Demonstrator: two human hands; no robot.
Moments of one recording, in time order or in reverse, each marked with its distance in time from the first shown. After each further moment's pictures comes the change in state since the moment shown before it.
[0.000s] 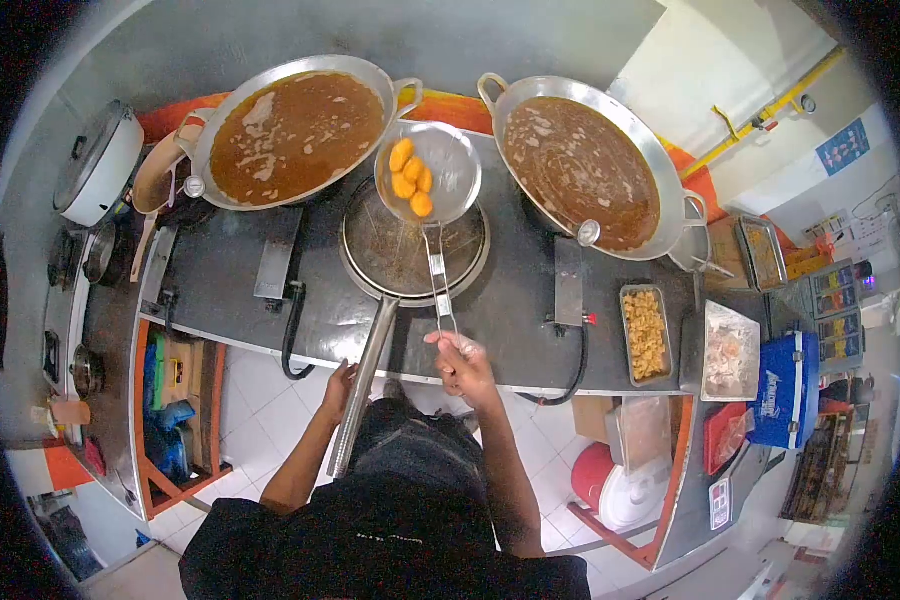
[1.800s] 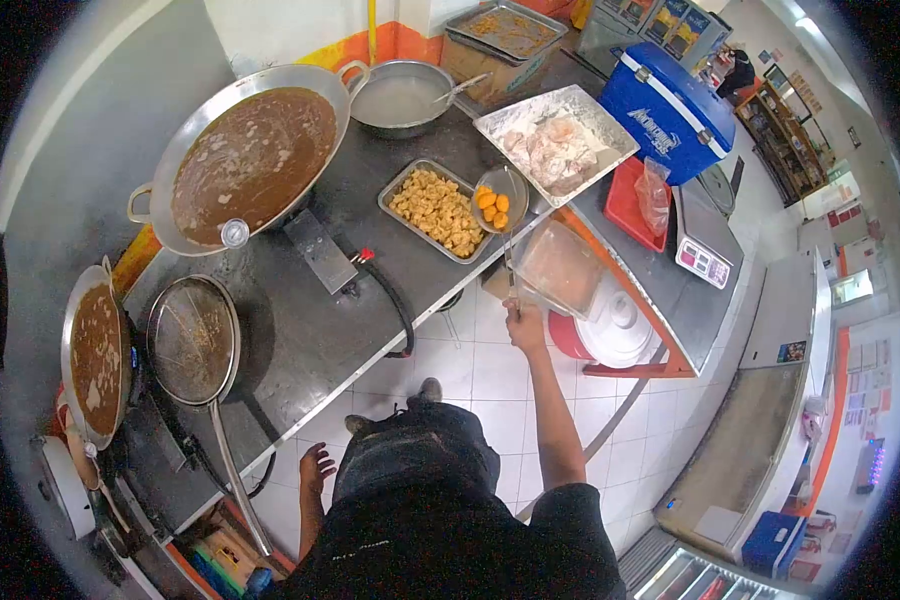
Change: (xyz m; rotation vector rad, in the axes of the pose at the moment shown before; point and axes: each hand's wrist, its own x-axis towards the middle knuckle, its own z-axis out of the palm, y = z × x) left_hand 0.002 -0.110 0.093 0.806 0.168 -0.164; right_hand -0.275 0.065 -0.389 -0.556 1.252 -0.177
